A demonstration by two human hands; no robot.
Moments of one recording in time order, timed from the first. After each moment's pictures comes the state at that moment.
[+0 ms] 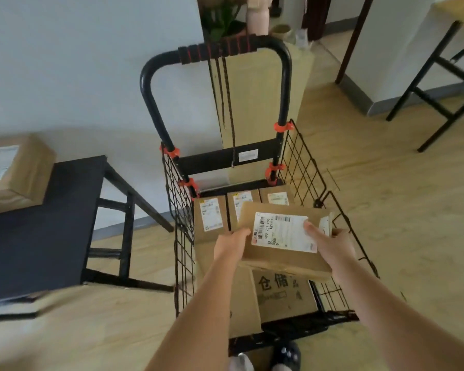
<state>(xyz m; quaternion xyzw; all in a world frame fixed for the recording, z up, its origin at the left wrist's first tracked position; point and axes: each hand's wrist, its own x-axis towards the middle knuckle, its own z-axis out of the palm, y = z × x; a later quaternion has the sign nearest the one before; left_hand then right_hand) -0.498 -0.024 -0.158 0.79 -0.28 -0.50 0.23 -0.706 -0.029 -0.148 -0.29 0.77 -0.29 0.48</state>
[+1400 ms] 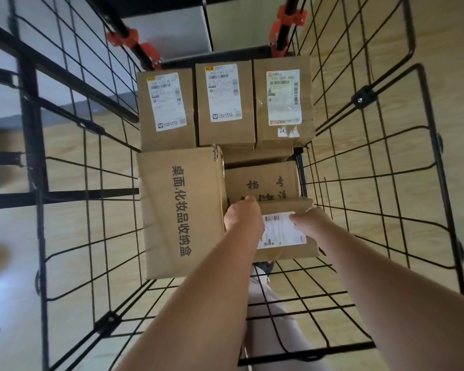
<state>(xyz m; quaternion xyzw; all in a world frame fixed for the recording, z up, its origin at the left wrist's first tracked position) -0.596 -0.013 -0.381 0.73 -0.50 -0.41 -0.24 -0.740 -0.027 -0.412 -0.33 0.77 0.19 0.50</state>
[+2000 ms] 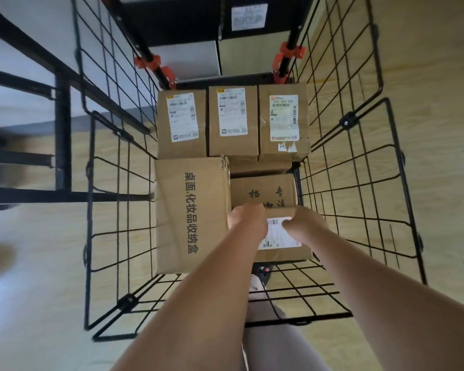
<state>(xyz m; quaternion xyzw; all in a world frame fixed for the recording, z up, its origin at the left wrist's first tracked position) -0.592 -0.014 -0.324 0.69 -0.56 -0.40 -0.25 -0.715 -0.028 -0.343 -0.53 0.70 0.25 0.41</state>
